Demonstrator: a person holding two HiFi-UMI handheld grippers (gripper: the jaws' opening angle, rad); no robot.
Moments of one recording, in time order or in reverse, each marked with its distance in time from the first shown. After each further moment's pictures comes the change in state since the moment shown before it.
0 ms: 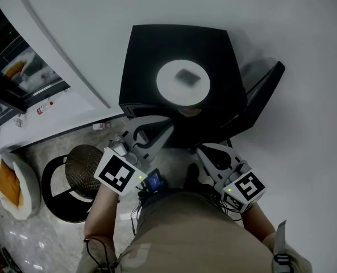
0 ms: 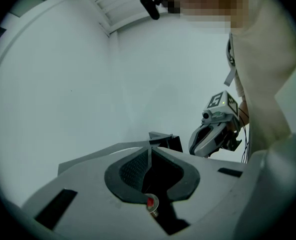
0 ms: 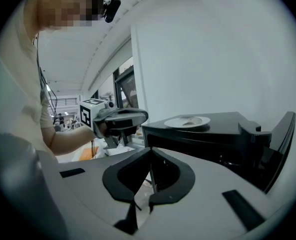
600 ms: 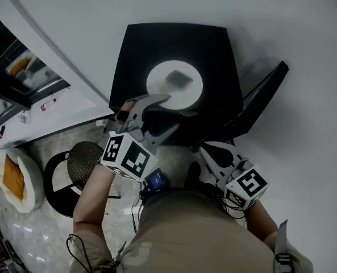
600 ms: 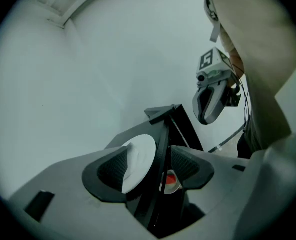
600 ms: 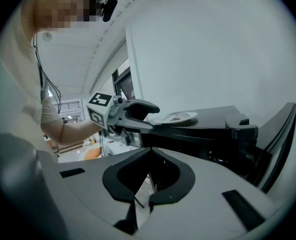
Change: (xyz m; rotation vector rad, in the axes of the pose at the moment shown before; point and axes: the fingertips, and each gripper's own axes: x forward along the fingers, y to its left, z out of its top) left arm 0.063 0.013 -0.034 0.354 0.332 -0.039; right arm -0.012 -0.040 -0.010 0.047 0.018 0.045
